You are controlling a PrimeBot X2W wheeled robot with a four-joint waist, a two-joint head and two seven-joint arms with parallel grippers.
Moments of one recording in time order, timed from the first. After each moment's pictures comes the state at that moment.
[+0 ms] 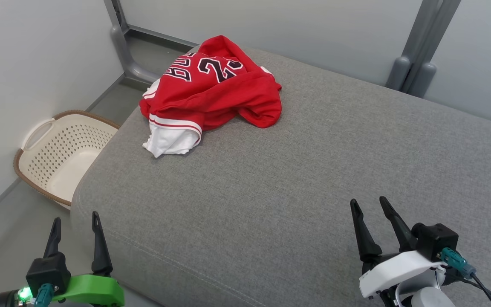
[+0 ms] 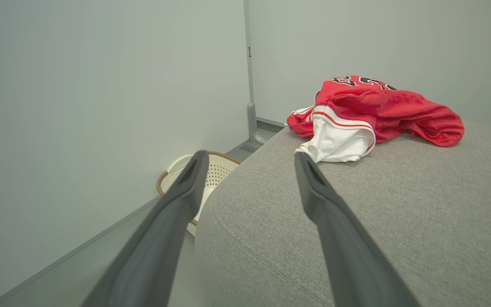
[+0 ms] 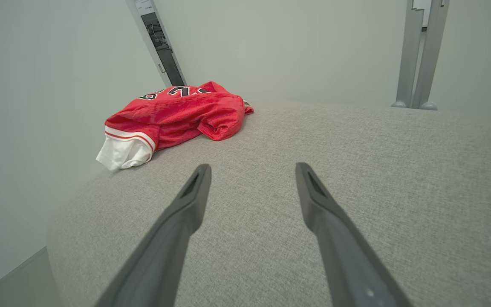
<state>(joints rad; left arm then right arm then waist) -0.01 0.11 0.01 0.24 -0.16 0.07 -0.26 -0.06 -0.08 0.17 0.26 0.32 0.13 -0.26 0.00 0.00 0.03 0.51</state>
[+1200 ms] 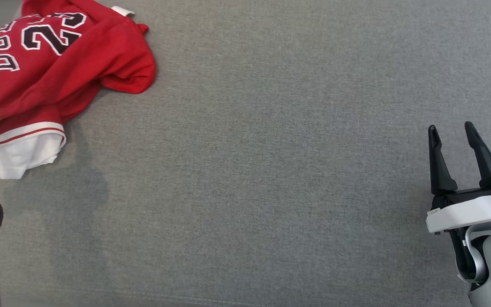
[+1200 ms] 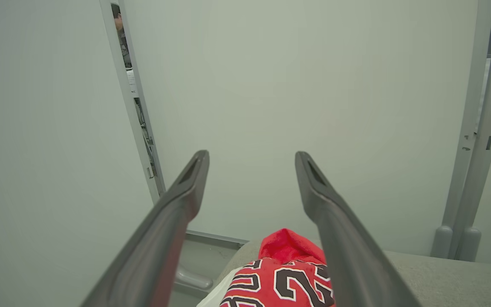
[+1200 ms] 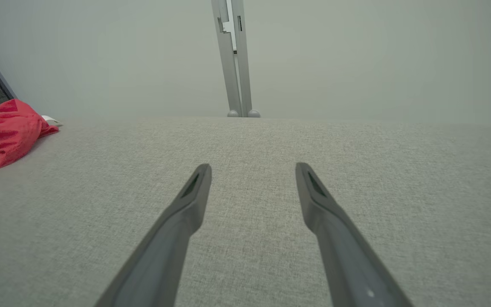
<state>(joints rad) -0.69 0.32 0.13 0.37 -0.27 -0.03 -0.22 -0.18 -0.23 -0.01 0.11 0.26 0.13 -0.25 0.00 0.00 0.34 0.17</state>
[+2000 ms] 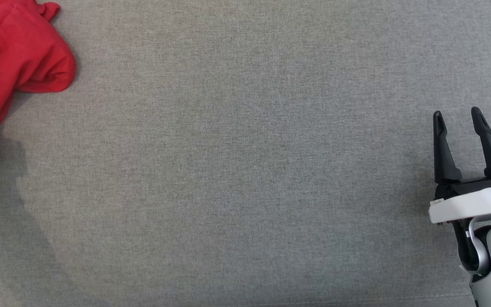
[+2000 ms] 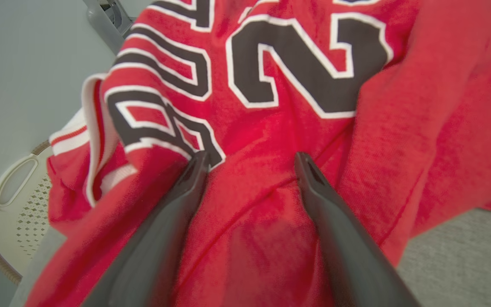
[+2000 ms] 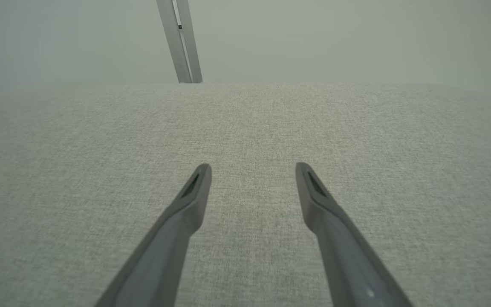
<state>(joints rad) -0.82 0.43 0.09 0.94 -0.36 -0.12 0.07 -0.20 -0.23 -0.03 0.07 0.25 0.13 -0.25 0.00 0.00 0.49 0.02</state>
